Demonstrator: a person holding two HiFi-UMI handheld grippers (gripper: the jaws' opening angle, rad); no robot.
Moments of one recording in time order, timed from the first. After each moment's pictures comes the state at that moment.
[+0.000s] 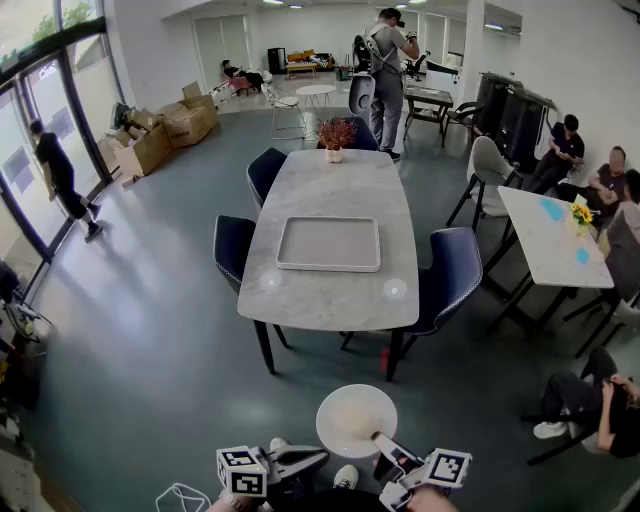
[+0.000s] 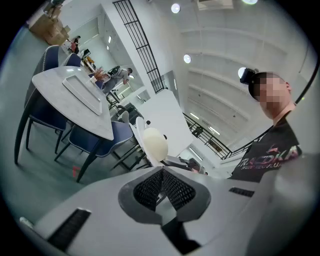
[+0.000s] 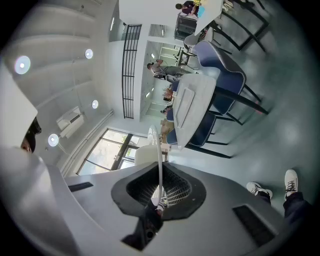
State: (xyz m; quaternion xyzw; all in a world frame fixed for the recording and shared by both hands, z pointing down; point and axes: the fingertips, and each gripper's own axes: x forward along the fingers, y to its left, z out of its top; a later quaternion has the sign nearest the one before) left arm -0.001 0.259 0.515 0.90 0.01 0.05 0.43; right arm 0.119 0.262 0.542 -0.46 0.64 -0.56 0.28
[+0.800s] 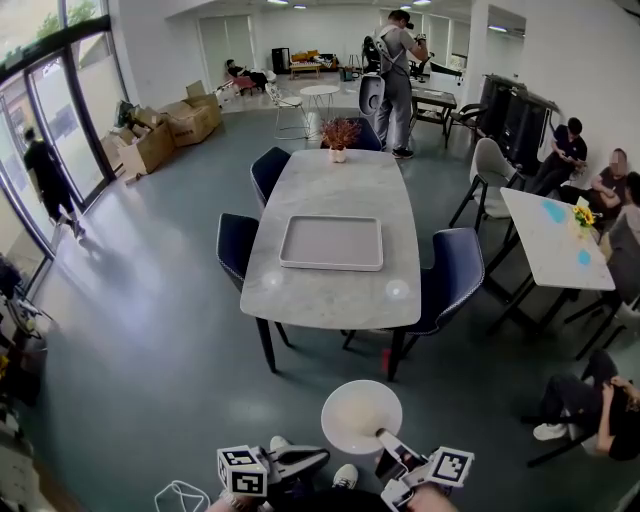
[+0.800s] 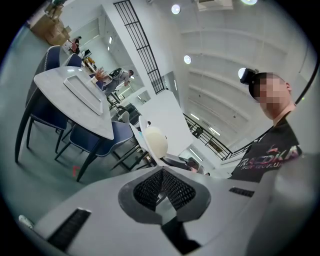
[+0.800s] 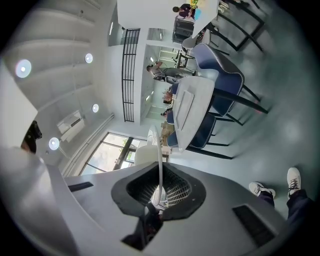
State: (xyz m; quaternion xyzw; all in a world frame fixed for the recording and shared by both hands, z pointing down) left arm -0.006 0.265 0.515 0.90 0.01 0.05 0.44; right arm 0.124 0.267 0.543 -0.46 0.62 -0.56 0.30
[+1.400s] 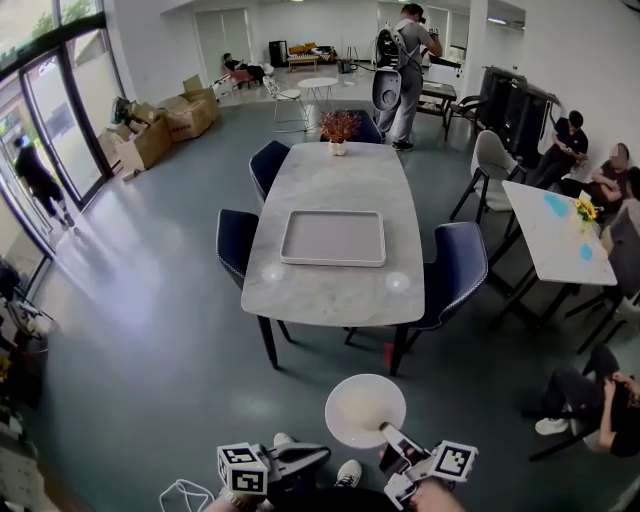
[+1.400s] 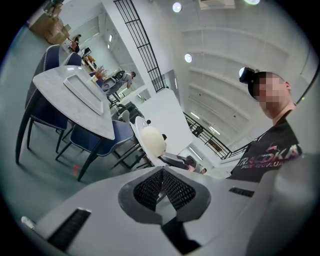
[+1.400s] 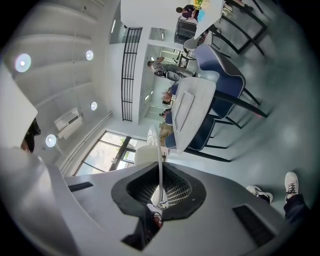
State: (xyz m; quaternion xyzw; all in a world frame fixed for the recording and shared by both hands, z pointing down) left arm -0.013 0.253 0.511 0.90 0.01 0.06 0.44; right arm 0.122 0.248 0.536 -0.47 0.62 -0.56 0.30
